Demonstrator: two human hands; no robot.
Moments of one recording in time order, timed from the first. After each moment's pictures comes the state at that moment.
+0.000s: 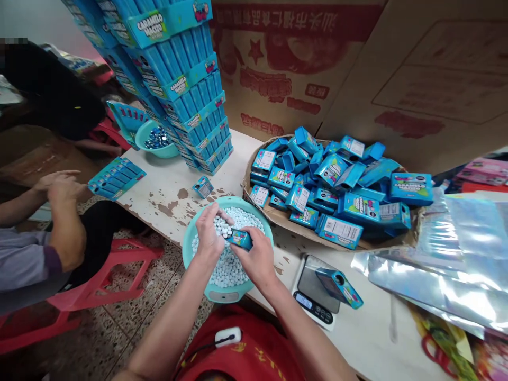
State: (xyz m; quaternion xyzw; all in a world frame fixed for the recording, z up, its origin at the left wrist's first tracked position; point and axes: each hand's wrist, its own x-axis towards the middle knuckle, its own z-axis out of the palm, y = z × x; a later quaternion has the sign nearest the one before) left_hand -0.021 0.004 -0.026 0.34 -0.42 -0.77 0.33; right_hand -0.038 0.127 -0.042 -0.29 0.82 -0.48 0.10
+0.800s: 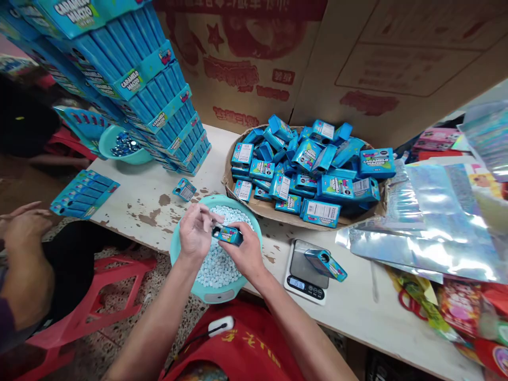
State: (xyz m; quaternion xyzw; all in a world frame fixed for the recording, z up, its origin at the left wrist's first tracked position) left_hand -0.021 -0.001 -0.007 0.21 -0.43 -0.84 0.25; right_hand -0.041 0.125 -0.046 -0.19 0.79 -0.57 0.13
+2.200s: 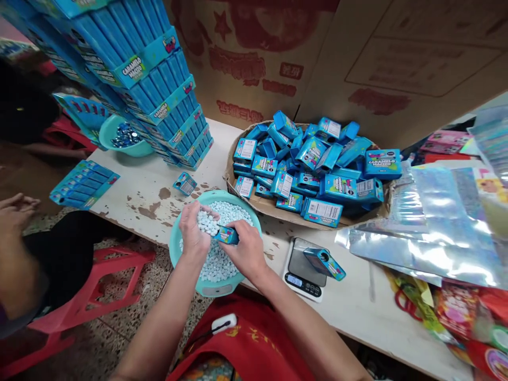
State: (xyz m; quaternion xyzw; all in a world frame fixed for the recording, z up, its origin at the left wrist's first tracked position) left_hand -0.023 0.002 -0.032 0.34 -0.40 -0.79 0.32; right_hand -0.043 0.130 -0.037 -0.29 0.83 -0.46 0.10
